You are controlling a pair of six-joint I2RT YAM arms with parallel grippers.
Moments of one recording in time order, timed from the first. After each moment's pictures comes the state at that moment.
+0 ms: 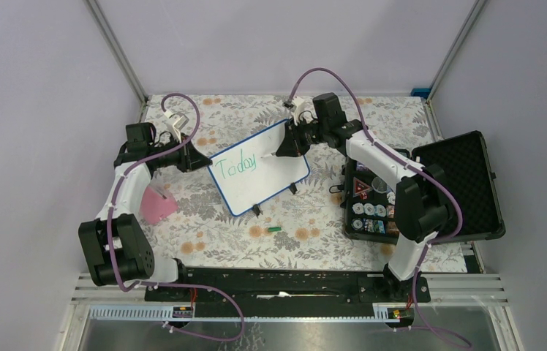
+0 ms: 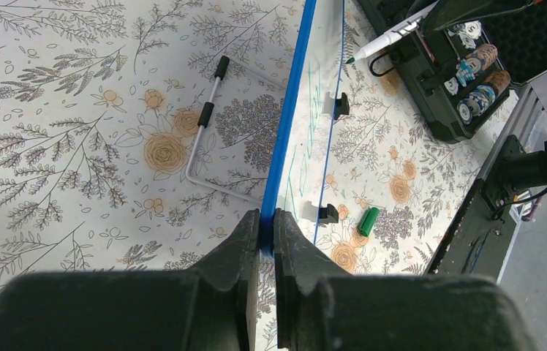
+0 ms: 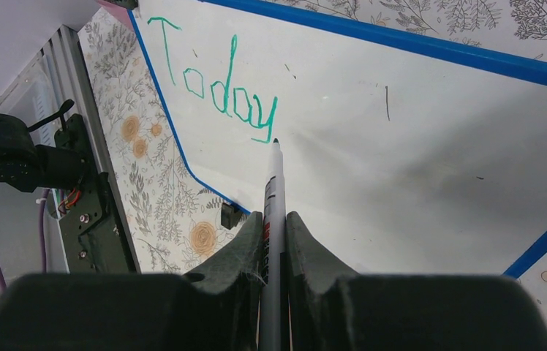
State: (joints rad) left arm 0.19 1.38 1.02 -0.47 1.04 0.24; right arm 0.49 1.80 1.46 -0.32 -0.73 0.02
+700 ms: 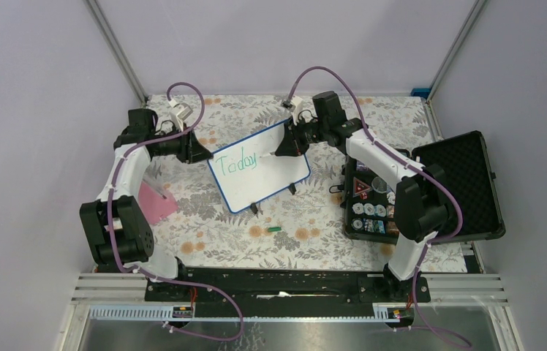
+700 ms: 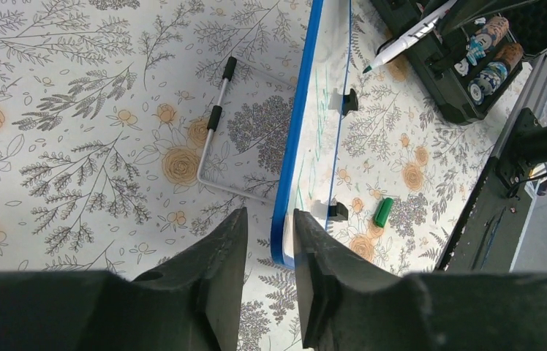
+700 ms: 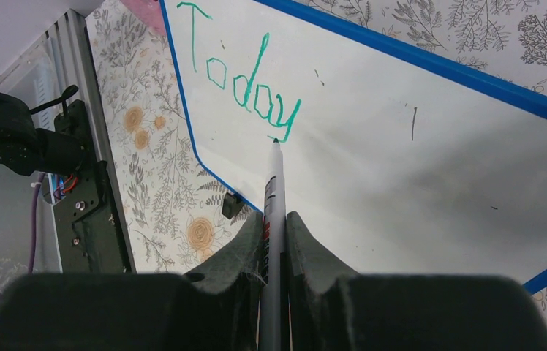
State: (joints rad) left arm 0.18 1.52 1.21 -0.64 1.05 0.39; right arm 0.49 1.80 1.48 -0.34 -0.77 -0.04
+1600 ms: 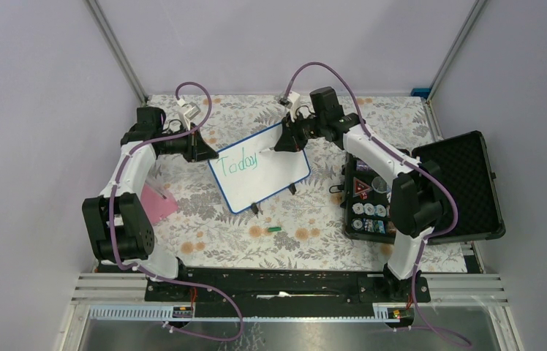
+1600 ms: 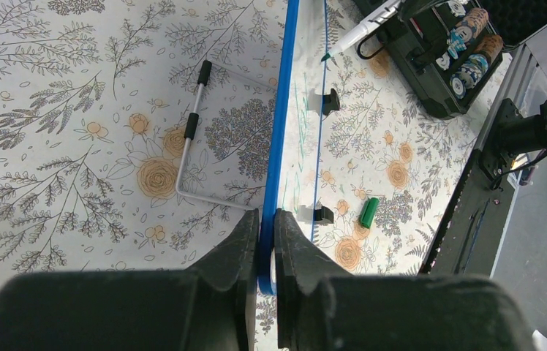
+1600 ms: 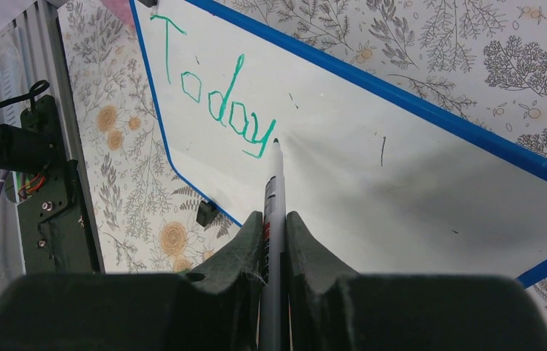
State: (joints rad) left arm 0.12 1.55 1.23 -0.65 1.05 0.38; right arm 0.49 1.85 1.56 -0.38 -0.74 -0.12
